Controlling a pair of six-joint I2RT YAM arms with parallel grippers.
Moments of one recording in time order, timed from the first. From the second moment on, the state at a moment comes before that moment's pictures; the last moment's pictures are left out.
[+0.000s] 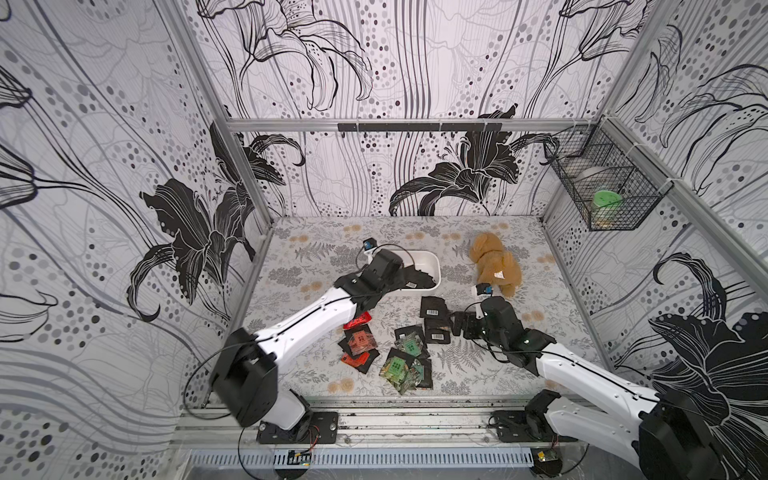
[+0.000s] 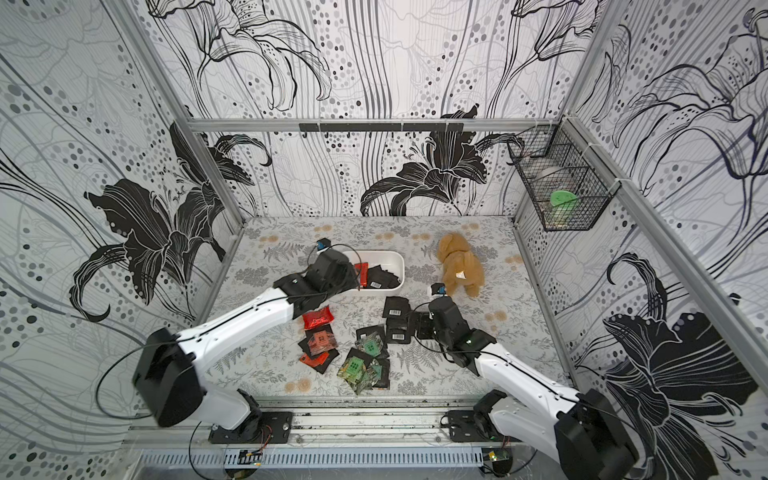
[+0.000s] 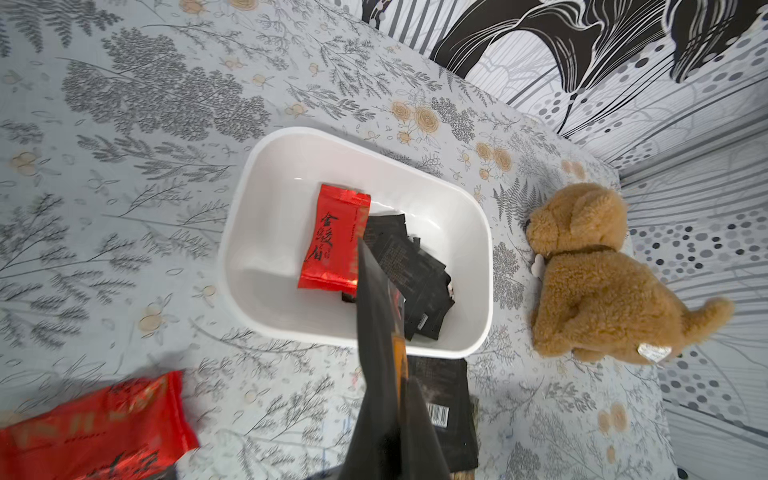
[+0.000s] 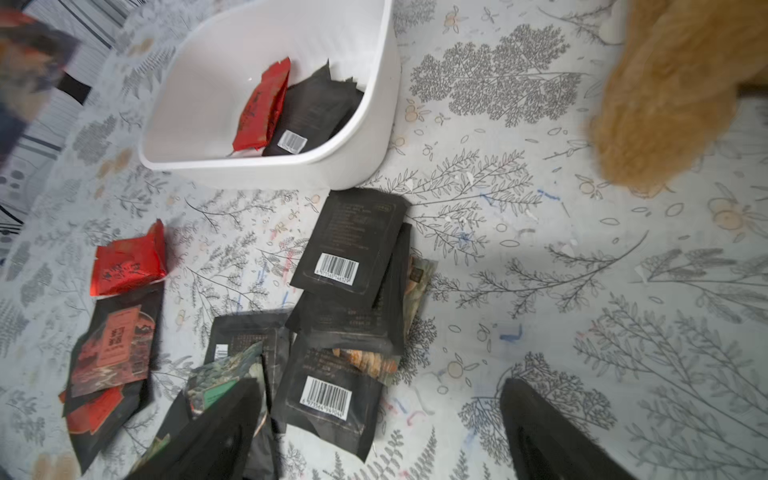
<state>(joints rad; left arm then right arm) -0.68 1.59 1.26 -0.42 -0.31 -0.88 0.61 1.01 0.47 -0.13 0.07 0.53</state>
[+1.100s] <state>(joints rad) -0.59 1.20 0.83 -0.39 -0.19 -0.92 0.73 0.94 0.43 -0.06 -0.13 0.58</state>
